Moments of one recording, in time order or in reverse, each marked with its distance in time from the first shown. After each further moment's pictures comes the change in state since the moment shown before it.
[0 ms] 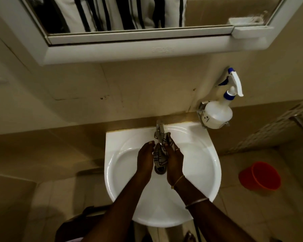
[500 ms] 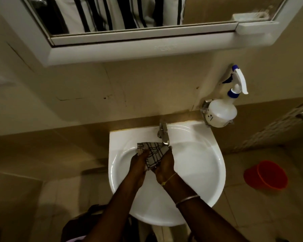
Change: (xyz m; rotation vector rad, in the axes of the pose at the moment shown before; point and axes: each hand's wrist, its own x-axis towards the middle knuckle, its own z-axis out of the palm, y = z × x) left_hand -0.004 -0.008 -0.044 -0.180 -0.022 -0.162; right_hand -0.002 0.025 0.039 0.302 -0.033 0.435
